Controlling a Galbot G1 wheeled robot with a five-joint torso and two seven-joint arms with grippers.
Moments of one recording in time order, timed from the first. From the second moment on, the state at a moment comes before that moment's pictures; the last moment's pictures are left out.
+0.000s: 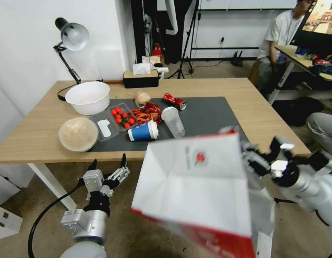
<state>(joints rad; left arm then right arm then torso) 1.76 -1.30 -0.36 -2.35 -0.33 0.01 -0.37 -1.35 0.76 0.74 2.05 1.38 -0.14 -0.97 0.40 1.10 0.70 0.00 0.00</state>
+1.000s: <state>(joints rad) 1.77 -1.30 -0.36 -2.36 -0.32 0.00 -0.37 -1.06 0.69 0.63 2.05 1.48 0.12 0.11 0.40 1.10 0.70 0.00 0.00</state>
